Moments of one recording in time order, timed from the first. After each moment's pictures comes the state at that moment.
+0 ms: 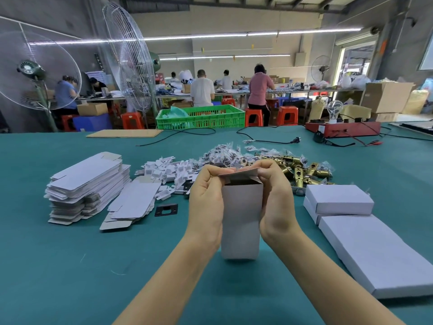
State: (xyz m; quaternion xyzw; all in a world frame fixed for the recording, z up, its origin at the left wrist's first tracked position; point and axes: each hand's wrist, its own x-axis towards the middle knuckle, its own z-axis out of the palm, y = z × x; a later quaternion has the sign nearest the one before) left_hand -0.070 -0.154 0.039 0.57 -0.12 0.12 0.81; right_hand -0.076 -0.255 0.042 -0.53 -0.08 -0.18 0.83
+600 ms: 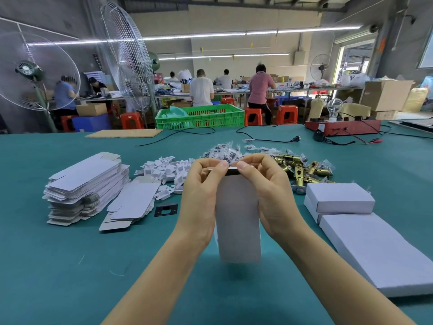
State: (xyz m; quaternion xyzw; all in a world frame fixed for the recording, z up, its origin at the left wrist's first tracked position) left_hand -0.075 -0.142 0.053 0.58 -0.13 0.09 0.80; right_hand -0.079 -0.258 0.051 -0.61 -0.14 -0.20 0.76
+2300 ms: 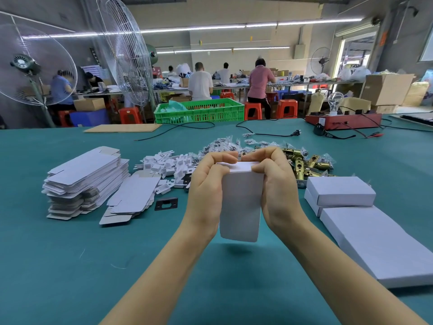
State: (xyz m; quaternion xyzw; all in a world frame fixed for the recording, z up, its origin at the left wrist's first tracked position) left_hand -0.073 -0.147 0.048 0.58 -0.18 0.09 0.79; right_hand -0.076 -0.259 0.047 -0.59 -0.07 -0.20 0.78
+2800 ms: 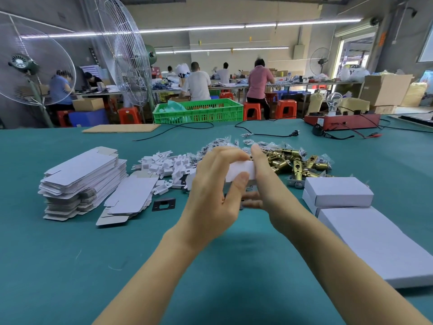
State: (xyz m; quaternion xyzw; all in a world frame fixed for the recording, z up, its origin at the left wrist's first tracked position) left_hand -0.079 -0.143 0.047 0.73 -0.39 0.39 0.41; right_hand -0.076 -0.265 0.056 -0.71 0.03 -0.01 0.70
